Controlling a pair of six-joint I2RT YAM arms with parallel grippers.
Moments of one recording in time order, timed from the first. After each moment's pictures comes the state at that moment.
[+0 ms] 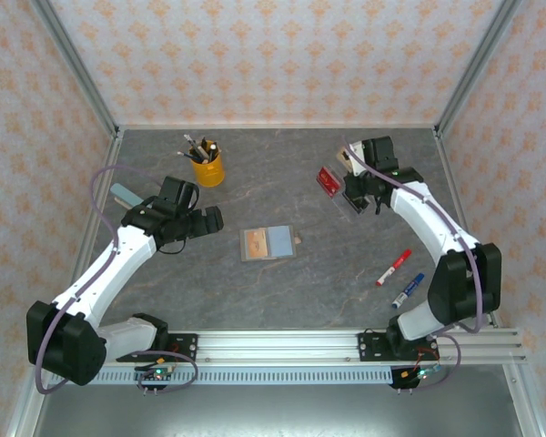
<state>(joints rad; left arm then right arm) -0.28 1.17 0.96 -0.82 -0.03 -0.57 0.22 1.52 1.23 -0.61 0.00 -0.21</state>
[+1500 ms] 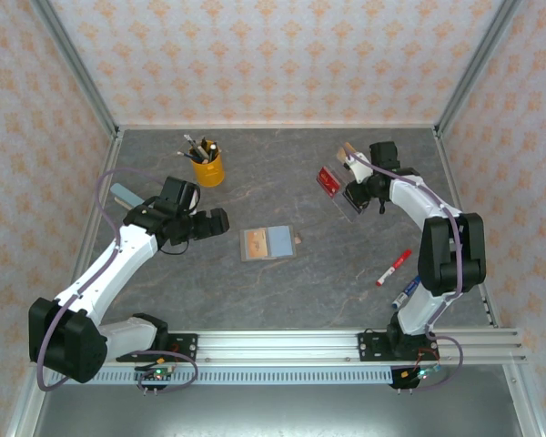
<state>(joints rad) -0.28 1.19 0.95 -0.81 0.10 -0.56 0.12 1.71 1.20 -0.50 -0.15 -0.42</state>
